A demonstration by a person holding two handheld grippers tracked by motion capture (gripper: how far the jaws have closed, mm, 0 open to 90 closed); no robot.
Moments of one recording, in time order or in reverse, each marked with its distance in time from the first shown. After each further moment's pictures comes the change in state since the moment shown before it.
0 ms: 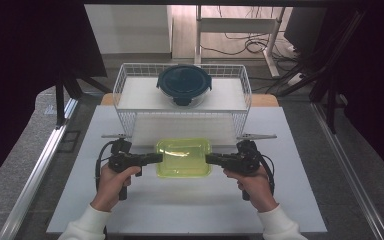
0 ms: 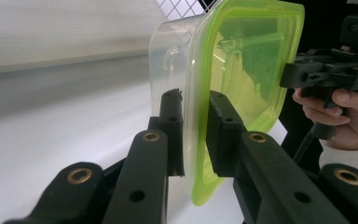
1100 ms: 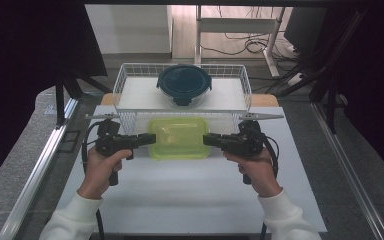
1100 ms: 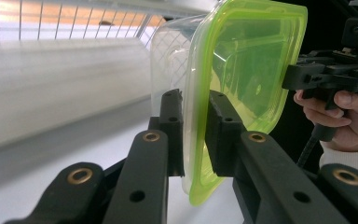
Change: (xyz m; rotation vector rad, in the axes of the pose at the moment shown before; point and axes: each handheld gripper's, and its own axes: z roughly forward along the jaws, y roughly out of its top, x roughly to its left) left arm -0.040 0.051 -0.042 -0.084 0.025 0.099; right arm 0.038 0.057 -0.020 -0.073 0.026 -0.112
